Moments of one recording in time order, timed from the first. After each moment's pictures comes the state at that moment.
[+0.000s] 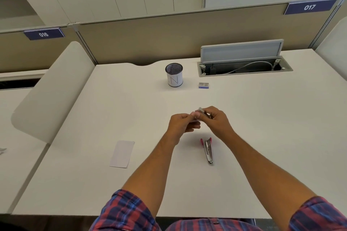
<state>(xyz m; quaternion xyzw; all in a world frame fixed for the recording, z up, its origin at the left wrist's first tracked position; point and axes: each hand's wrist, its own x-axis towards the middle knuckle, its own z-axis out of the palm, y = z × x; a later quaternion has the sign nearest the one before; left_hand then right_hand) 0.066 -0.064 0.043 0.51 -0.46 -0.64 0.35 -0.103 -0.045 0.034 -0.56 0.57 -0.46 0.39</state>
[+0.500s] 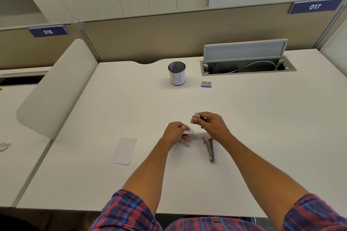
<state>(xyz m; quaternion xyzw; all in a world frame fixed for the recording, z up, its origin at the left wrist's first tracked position) 0.098 -0.053 0.018 0.60 -0.51 -0.58 0.23 -0.090 -0.043 0.018 -0.58 0.54 -0.41 0.44</state>
